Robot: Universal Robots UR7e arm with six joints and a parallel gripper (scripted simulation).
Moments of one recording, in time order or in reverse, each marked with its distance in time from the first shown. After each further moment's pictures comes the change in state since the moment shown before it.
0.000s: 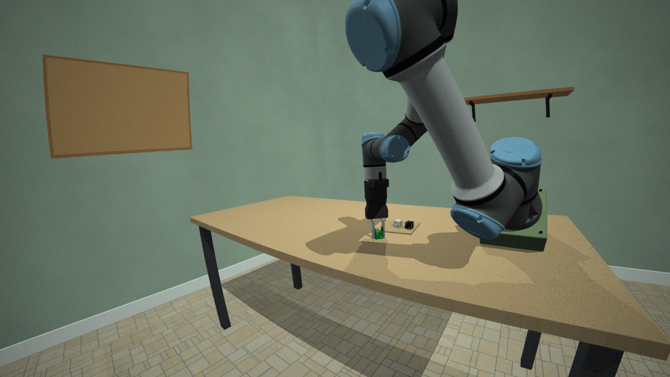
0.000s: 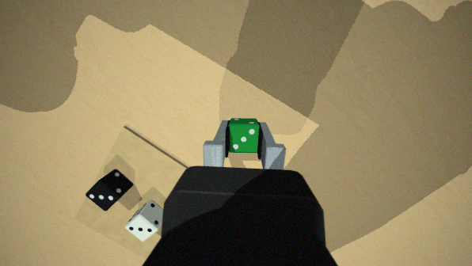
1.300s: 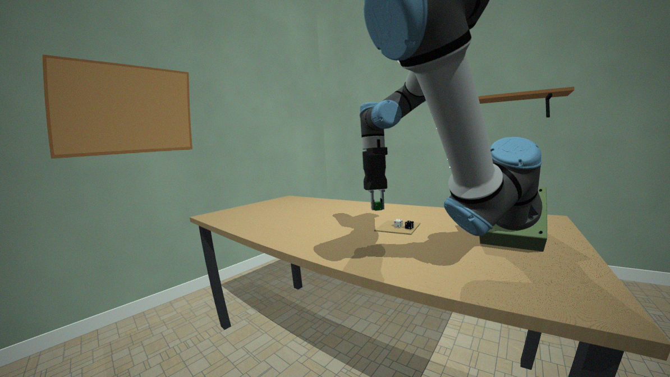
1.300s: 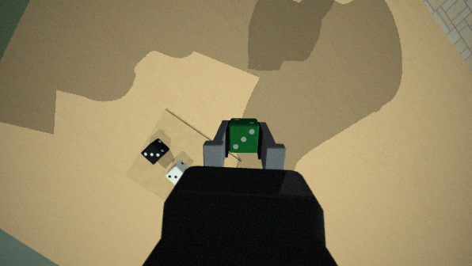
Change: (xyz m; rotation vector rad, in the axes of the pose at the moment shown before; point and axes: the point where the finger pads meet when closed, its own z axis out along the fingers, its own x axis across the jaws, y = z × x) arm 0.000 0.000 -0.098 -0.002 0.001 0.000
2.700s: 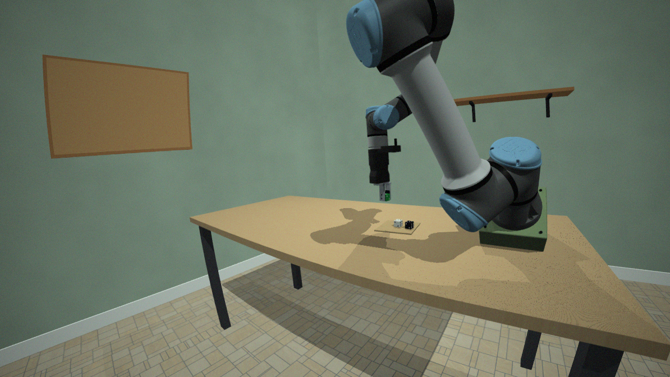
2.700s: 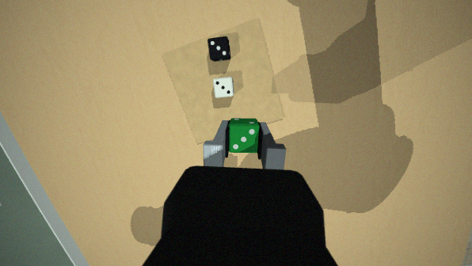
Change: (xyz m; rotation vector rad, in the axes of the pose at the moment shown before) arm -0.052 0.107 -0.007 -0.006 -0.007 -0.628
